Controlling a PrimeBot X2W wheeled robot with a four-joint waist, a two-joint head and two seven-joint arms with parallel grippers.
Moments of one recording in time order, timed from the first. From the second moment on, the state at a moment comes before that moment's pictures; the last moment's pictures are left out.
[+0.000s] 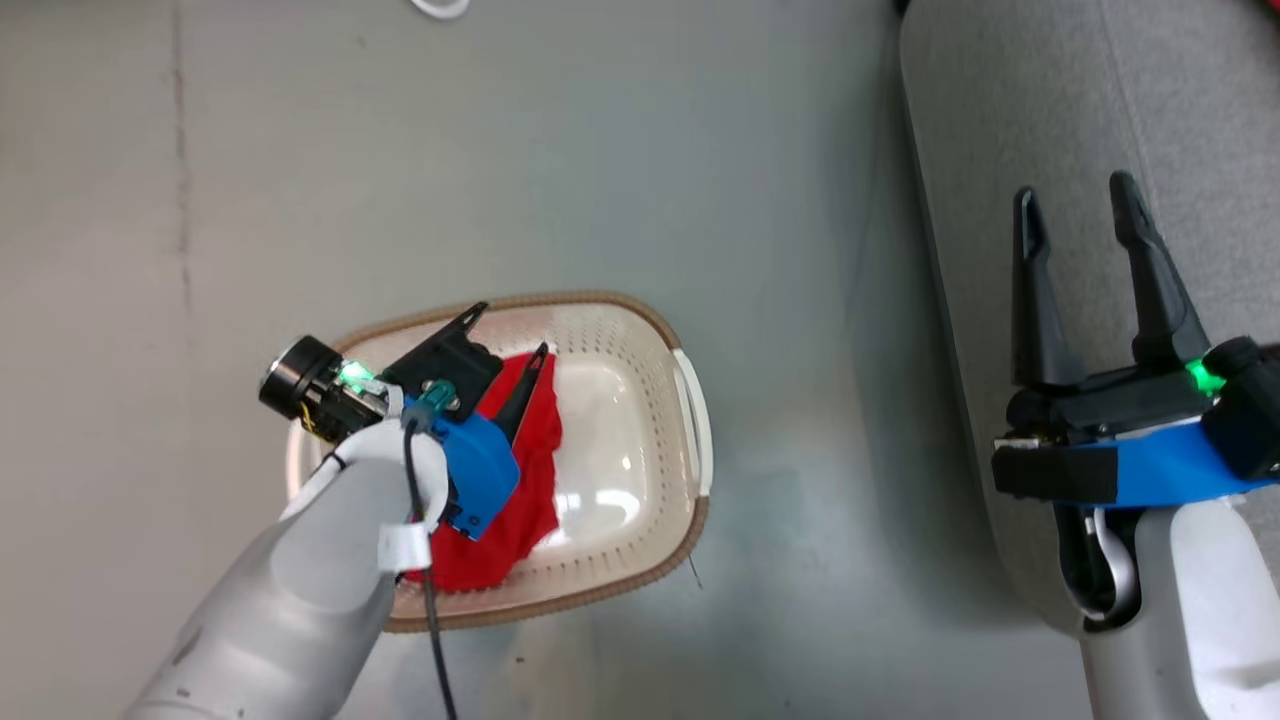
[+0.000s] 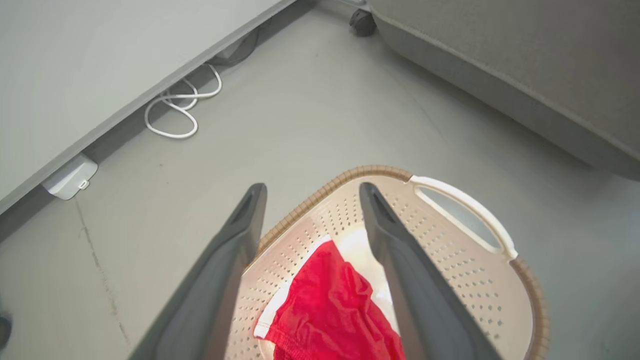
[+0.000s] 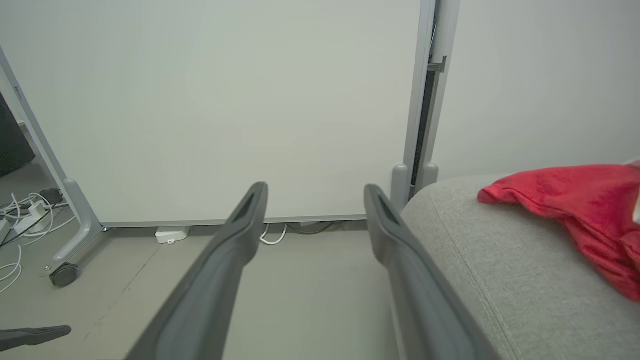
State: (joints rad) left arm -0.74 0.20 -0.73 0.91 -0.25 -0.13 -0.24; right arm -0.35 -0.05 -0.02 0.03 0.12 0.13 -0.26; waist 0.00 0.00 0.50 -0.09
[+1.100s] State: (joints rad) left arm -1.06 0.18 -1.15 1.25 -0.52 -0.13 0.03; right arm -0.49 -0.05 -0.01 -0.17 0.09 0.13 -0.26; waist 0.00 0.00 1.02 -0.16
